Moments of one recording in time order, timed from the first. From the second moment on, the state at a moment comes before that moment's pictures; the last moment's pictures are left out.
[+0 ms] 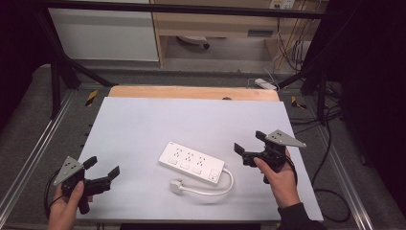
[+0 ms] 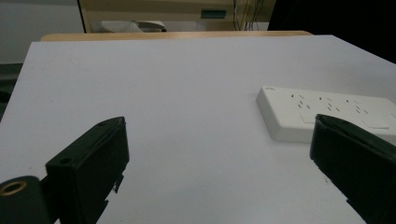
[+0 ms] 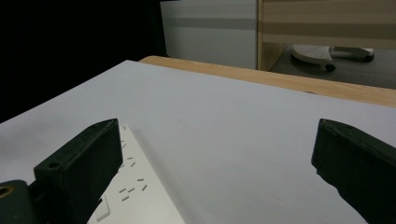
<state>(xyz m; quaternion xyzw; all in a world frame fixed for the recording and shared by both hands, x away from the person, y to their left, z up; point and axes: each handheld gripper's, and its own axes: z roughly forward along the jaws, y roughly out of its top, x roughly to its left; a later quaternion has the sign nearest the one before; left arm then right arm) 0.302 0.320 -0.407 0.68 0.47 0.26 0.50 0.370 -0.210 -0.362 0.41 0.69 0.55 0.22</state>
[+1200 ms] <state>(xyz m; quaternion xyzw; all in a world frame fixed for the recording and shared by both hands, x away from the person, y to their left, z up) 0.302 0.319 -0.407 0.68 0.46 0.26 0.50 0.382 -0.149 -0.355 0.37 0.72 0.56 0.20</state>
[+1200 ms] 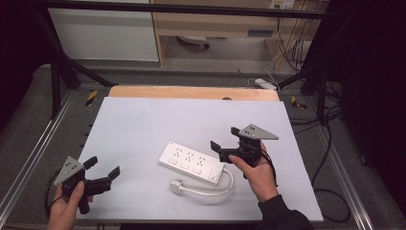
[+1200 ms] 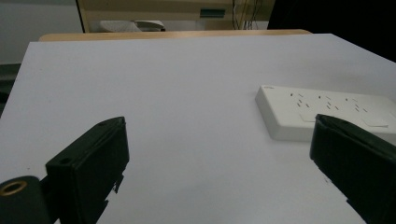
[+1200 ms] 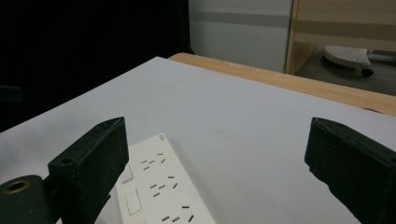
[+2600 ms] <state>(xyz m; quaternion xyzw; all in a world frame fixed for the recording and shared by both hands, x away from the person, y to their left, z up) 0.302 0.318 -0.408 0.69 0.46 0.26 0.50 0.394 -0.099 -0.351 0.33 0.73 0.56 0.20</state>
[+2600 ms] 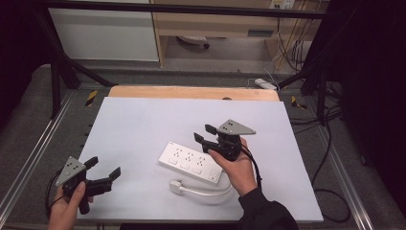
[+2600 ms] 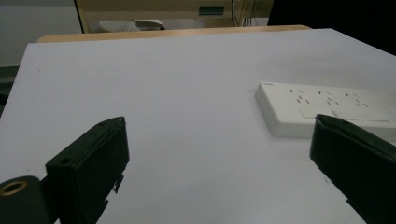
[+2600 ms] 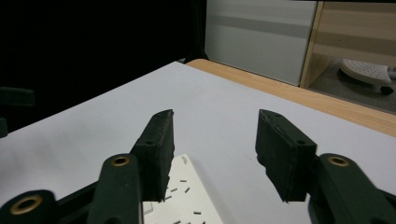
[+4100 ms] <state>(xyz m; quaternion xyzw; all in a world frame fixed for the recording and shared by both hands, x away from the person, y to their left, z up) 0.302 0.317 -0.408 0.69 0.46 0.26 0.50 0.393 -0.064 -0.373 0.29 0.79 0.52 0.16</state>
